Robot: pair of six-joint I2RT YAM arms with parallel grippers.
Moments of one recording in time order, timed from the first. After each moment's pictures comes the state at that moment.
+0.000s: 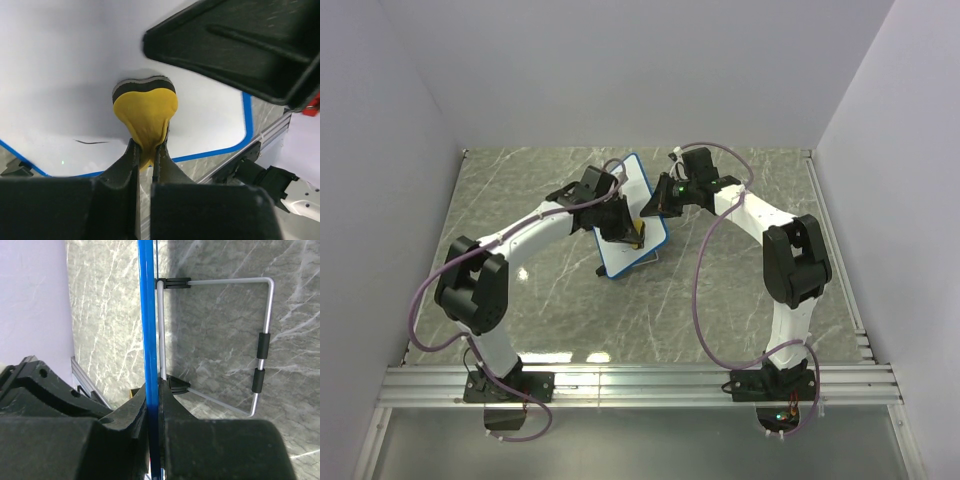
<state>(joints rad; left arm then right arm) -0.54 1.74 1.35 -0.48 0.36 -0.65 0.41 1.94 1.47 -0.31 -0.59 0.64</state>
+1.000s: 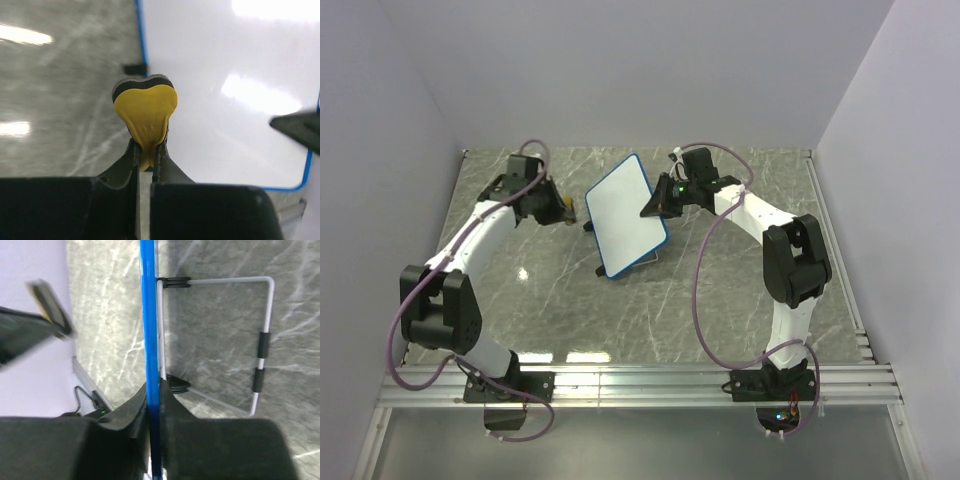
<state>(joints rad) -0.21 1.56 1.24 -0.54 0.23 -0.57 0.41 1.94 1.47 -0.31 -0.60 0.64</state>
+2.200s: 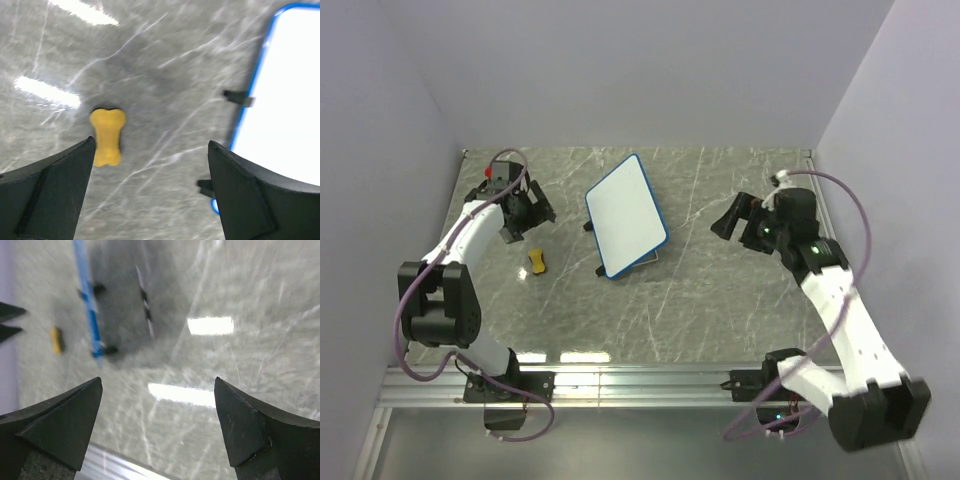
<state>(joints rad) -0.05 1.57 1.20 -0.64 -0.02 -0.58 0.16 1.06 0.97 -0.58 -0.26 0.50</state>
